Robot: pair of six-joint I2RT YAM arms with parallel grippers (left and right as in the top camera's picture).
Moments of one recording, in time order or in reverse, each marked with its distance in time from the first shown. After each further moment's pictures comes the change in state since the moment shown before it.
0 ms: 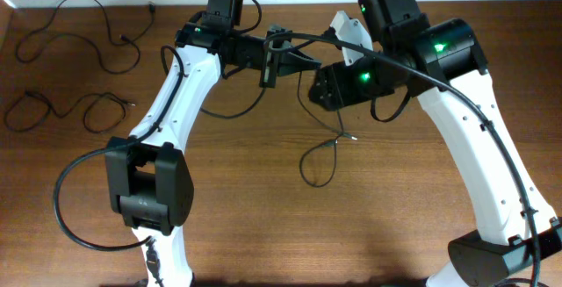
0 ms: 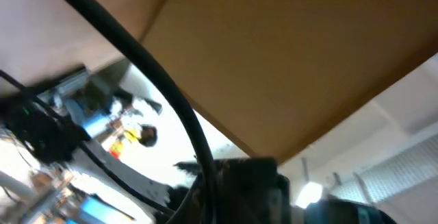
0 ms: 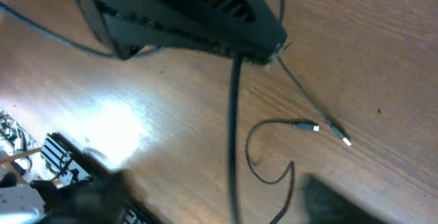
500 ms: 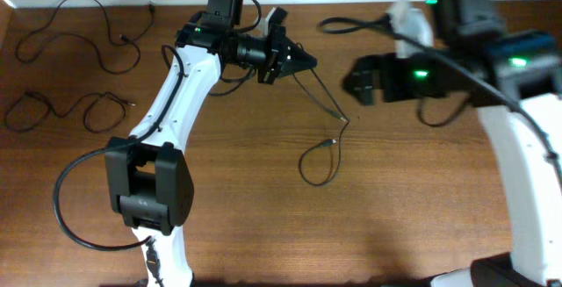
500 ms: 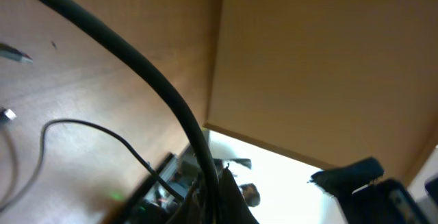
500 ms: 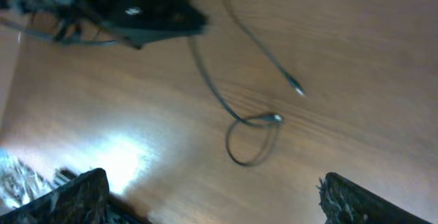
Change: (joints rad) left arm 0.000 -0.002 0.000 0.014 -0.248 0.510; right arm -0.209 -0.148 0.000 -0.068 -0.014 0.039
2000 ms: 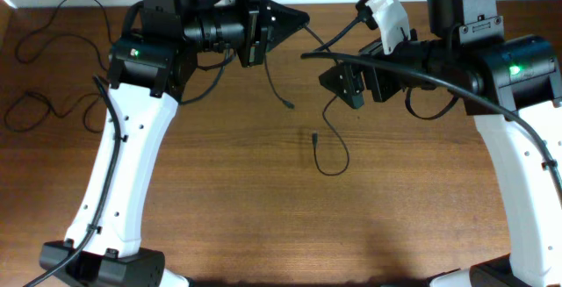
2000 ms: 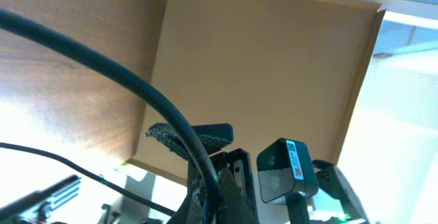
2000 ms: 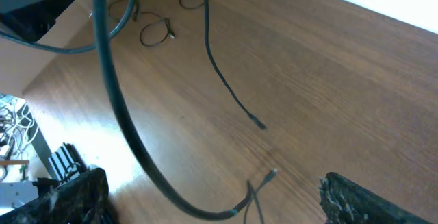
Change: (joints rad) left arm 0.000 -0.389 0.044 0.113 -0.184 -0.657; right arm 0.092 -0.002 0.000 0.191 -0.166 -0.247
